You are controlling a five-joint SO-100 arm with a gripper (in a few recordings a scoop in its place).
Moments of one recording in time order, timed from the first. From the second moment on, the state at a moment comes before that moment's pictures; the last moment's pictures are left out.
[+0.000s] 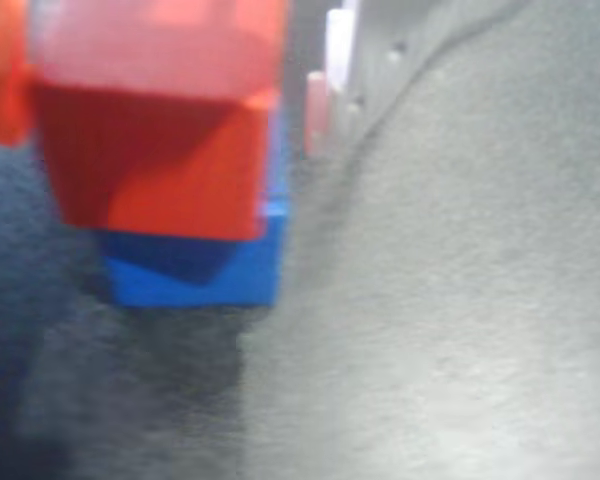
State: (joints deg) arm 13.9 48.1 37.5 98.5 82.1
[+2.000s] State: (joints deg) arm 1.7 161.6 165.6 57.9 89.9
